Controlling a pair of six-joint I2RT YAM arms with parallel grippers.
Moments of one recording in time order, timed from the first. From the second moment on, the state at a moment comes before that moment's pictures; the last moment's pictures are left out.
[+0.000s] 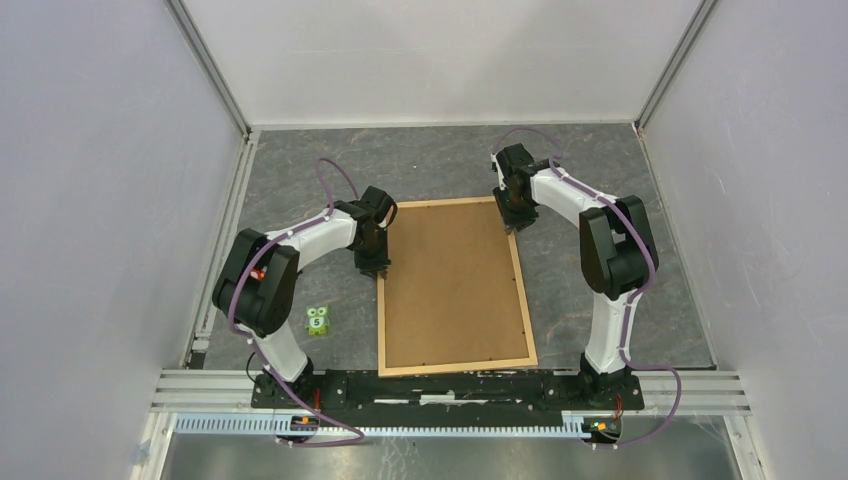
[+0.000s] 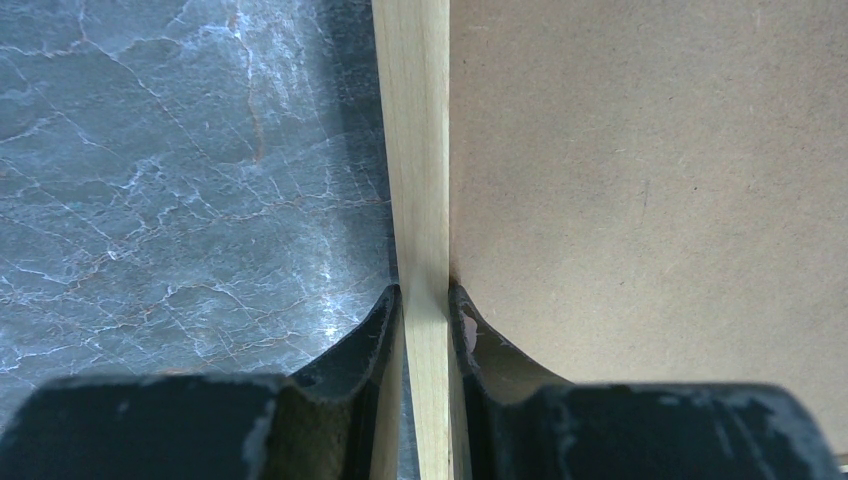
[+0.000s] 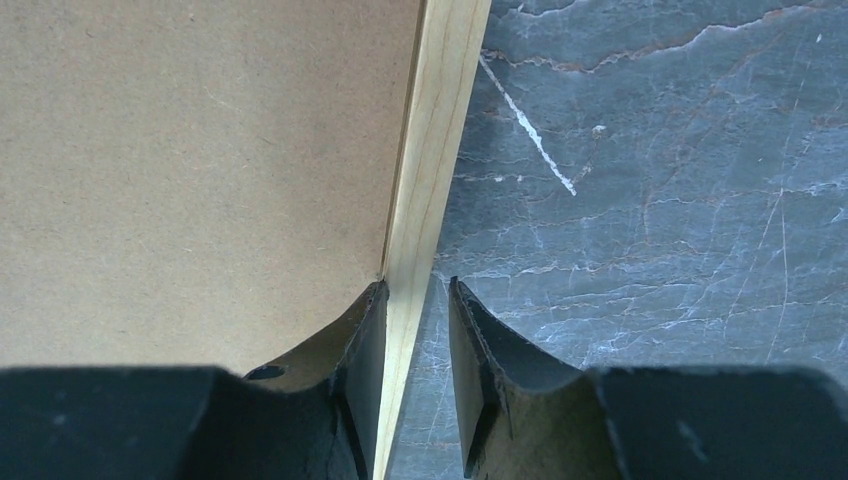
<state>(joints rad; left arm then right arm) -0.47 1.73 1.07 -0.69 0.00 -0.51 0.34 2.00 1.47 -0.72 0.08 0.09</state>
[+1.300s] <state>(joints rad) -0.47 1.73 1.07 -0.69 0.00 -0.51 0.37 2.00 1.38 -0.62 0.15 0.11</state>
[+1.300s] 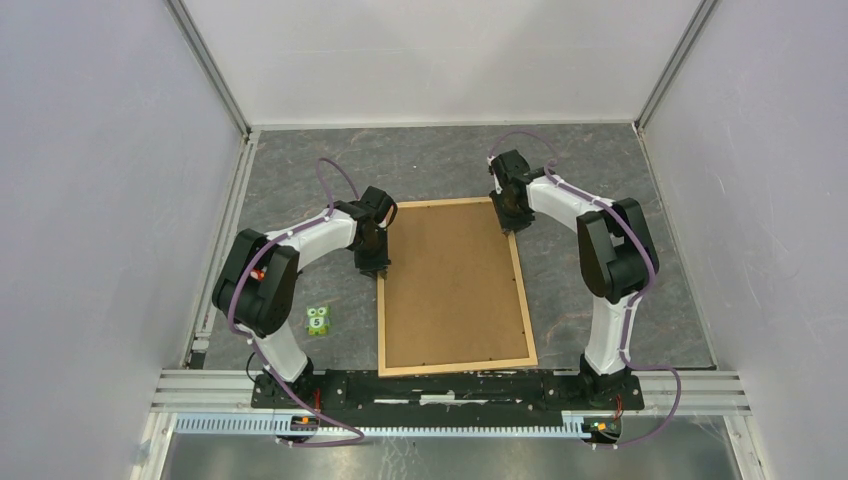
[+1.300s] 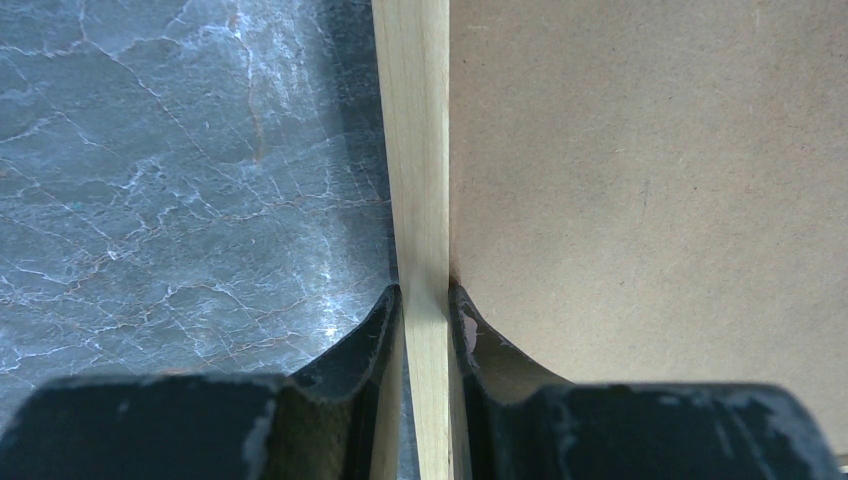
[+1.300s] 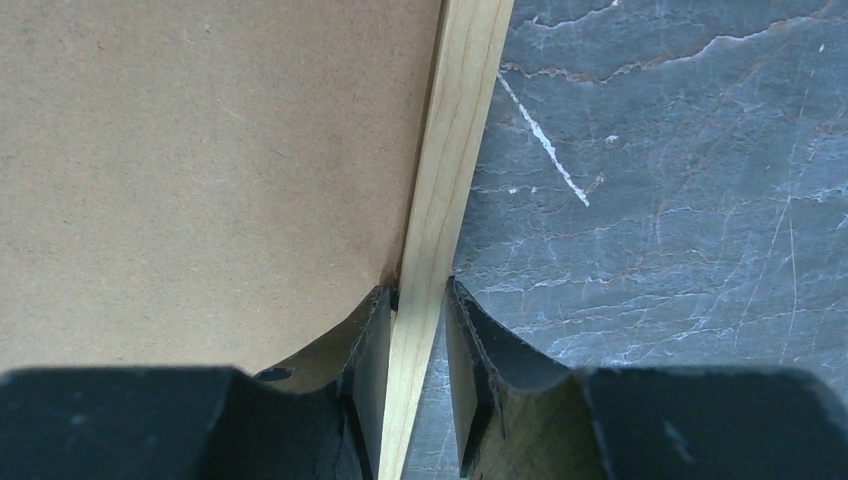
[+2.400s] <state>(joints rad) -0.37 2.04 1.40 -1.01 0.23 -0.48 0.28 1.52 0.68 -0.01 -0.29 0.30</state>
